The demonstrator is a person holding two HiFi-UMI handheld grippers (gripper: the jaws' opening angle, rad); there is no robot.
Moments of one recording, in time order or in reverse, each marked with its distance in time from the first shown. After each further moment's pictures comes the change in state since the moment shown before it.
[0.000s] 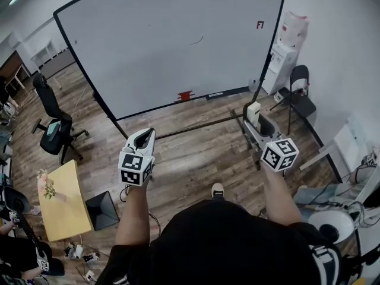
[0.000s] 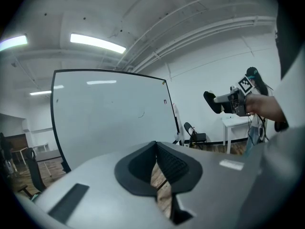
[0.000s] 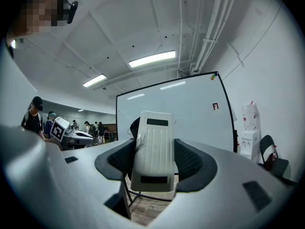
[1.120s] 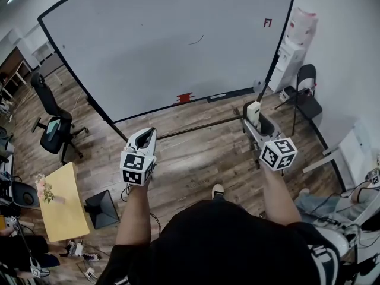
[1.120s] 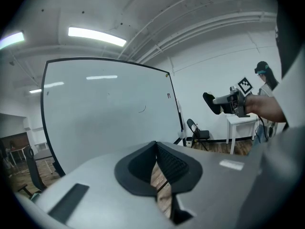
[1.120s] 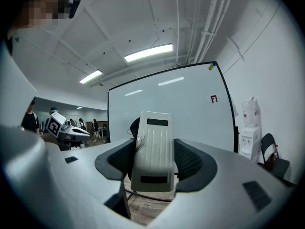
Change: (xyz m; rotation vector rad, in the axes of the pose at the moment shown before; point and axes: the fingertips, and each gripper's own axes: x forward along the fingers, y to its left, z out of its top) left arm 0.087 0.016 -0.012 -0.005 0.053 0.018; right arm 0.072 -0.071 -0.026 0.002 0.045 -0.005
